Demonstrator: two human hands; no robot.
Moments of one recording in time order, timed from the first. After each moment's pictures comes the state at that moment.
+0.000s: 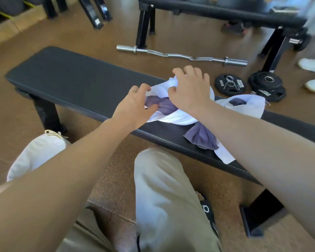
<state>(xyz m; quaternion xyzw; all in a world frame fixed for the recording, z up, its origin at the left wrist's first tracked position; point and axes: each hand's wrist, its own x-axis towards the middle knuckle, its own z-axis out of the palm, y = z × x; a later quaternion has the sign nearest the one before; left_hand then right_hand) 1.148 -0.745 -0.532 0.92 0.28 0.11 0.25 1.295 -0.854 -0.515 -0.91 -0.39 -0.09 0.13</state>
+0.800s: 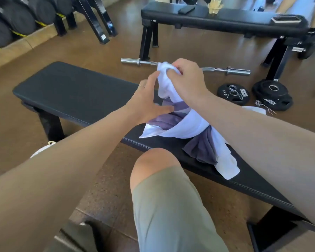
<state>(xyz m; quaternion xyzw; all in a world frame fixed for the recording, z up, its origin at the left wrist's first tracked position) 1.195 -0.743 -0.499 0.91 0.20 0.12 0.35 1.322 -0.833 -0.478 -0.80 -0.37 0.03 0.47</state>
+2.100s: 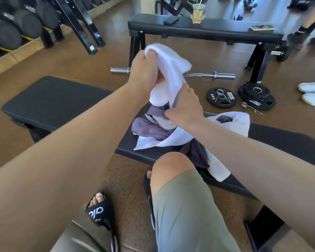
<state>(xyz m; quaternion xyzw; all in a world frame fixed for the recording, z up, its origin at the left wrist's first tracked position) 1.253 -0.755 -0.415 0.65 0.28 0.27 0.65 1.300 -0.873 -0.485 -0.91 -0.29 0.06 0.30</state>
